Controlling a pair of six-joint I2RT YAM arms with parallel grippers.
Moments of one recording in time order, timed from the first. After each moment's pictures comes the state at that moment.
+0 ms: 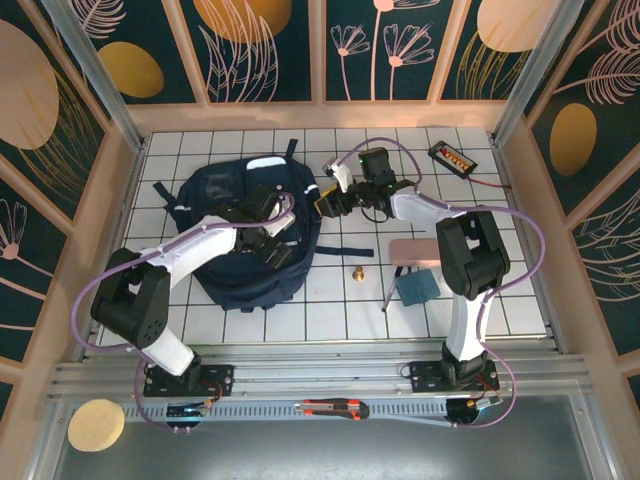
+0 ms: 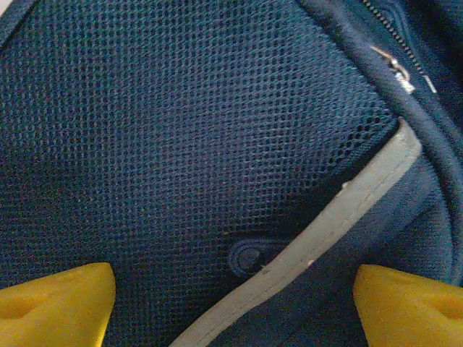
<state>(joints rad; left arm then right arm) -0.53 1.62 1.08 -0.63 -0.01 0.18 0.45 1.93 1.34 -0.12 -0.69 -0.19</state>
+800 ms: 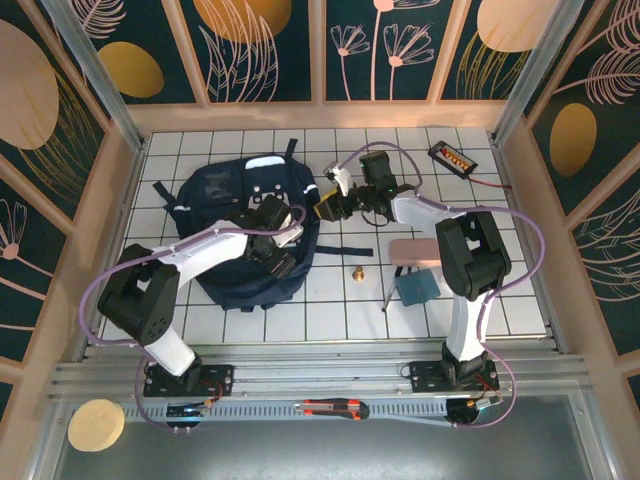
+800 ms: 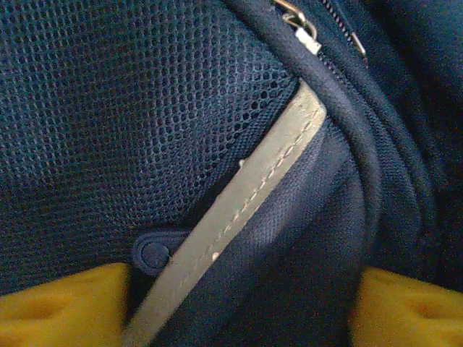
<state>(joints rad) -0.59 1.67 1.06 -0.65 -0.07 0.18 0.45 1.92 1.29 -0.07 -0.73 -0.16</state>
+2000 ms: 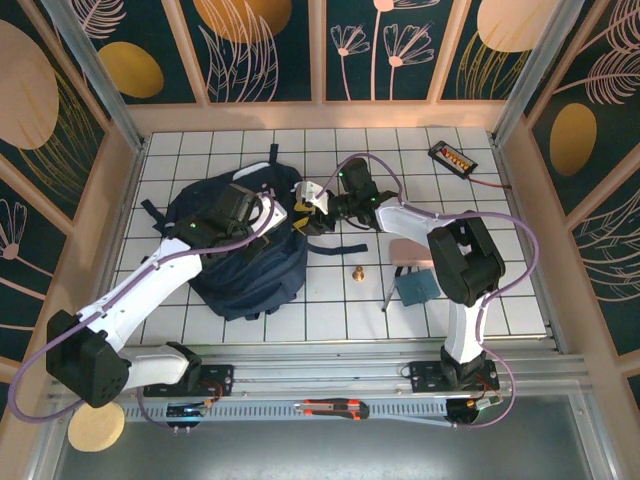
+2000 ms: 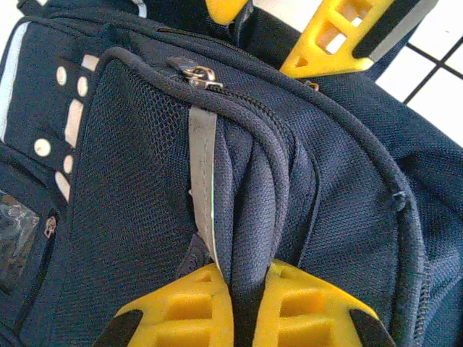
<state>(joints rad) -0.55 1.27 1.07 -0.73 -0.05 0.33 0.58 1.91 1.28 -0.02 -0.81 -0.64</state>
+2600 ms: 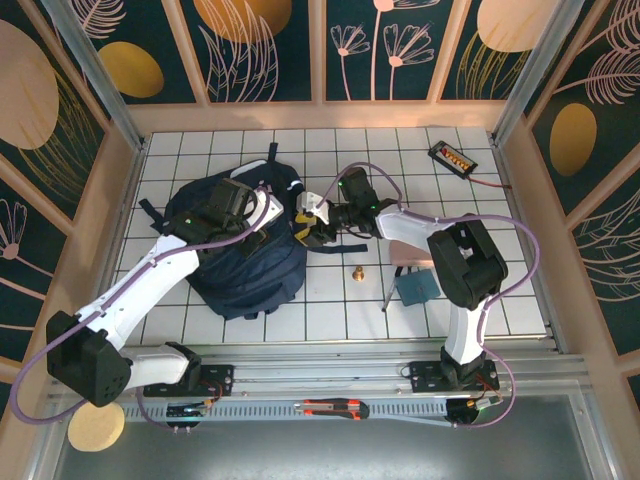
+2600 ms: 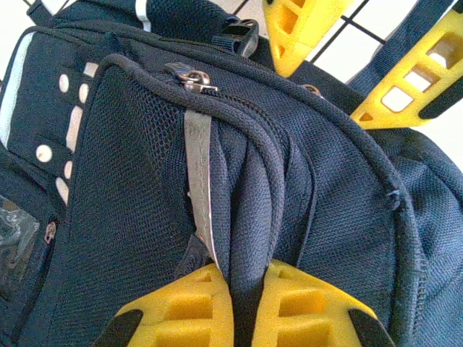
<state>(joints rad) -0.52 1.27 1.09 -0.72 -0.01 0.34 0.61 1.89 1.22 -0.02 -0.82 -0.63</state>
